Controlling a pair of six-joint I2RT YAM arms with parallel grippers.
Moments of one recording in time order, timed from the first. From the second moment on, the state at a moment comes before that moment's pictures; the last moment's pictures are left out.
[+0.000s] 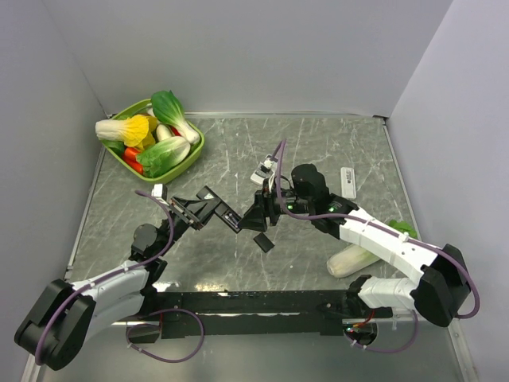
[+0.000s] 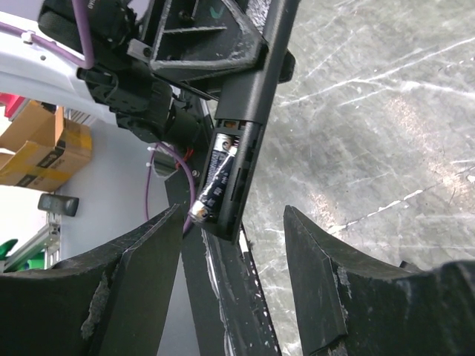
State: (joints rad) left arm -0.50 0.96 0.09 1.15 0.22 -1.54; right arm 0.74 1.20 0.88 -0.03 -0.67 0.40
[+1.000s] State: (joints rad) left arm -0.50 1.00 0.11 1.17 0.27 -1.53; right arm 0.74 1.24 0.89 -0.03 -0.71 0.42
